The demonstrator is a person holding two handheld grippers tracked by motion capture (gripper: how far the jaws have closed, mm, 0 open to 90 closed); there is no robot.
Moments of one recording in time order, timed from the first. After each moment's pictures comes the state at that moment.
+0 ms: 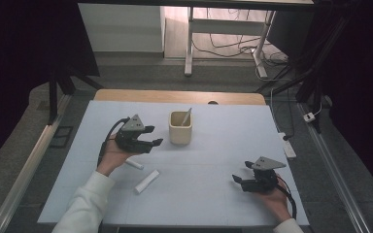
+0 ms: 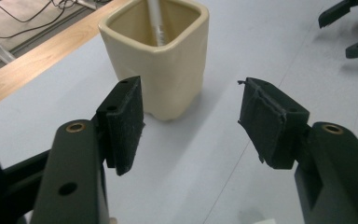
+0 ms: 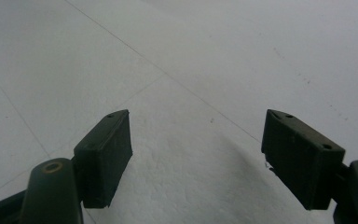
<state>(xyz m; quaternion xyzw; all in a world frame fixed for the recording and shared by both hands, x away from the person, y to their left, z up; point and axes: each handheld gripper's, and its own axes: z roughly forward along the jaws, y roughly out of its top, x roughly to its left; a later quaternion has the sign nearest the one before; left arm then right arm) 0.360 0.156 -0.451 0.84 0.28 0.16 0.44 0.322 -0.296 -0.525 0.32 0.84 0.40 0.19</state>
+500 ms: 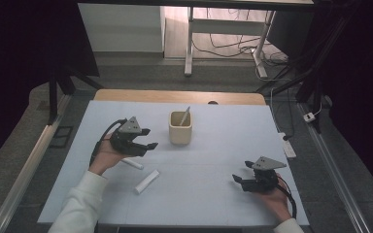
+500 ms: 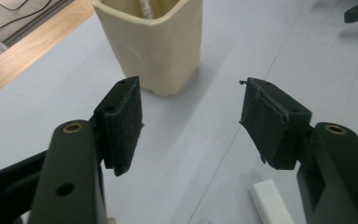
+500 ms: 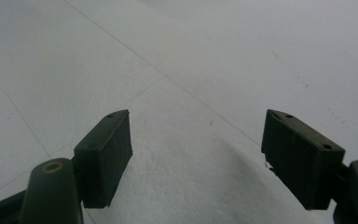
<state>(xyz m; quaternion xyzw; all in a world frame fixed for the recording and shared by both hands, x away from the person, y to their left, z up) 0.355 0.168 -0.447 0.86 0.26 0.15 0.40 0.322 -0.297 -0.524 0.31 0.84 0.40 0.19</state>
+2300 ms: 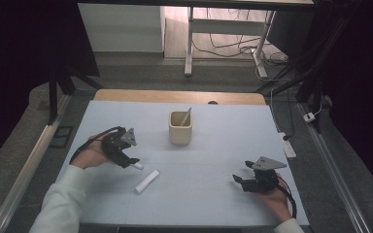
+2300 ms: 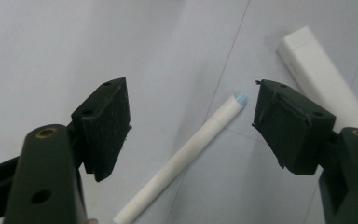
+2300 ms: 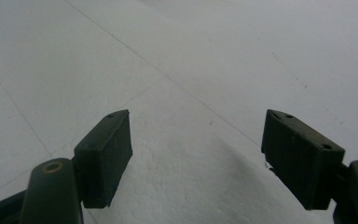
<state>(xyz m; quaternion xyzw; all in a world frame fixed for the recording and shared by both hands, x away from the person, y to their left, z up) 0.358 0.189 -0.464 0.96 0.17 0.13 0.19 0.322 -0.297 -0.523 0.31 0.84 0.40 0.19</state>
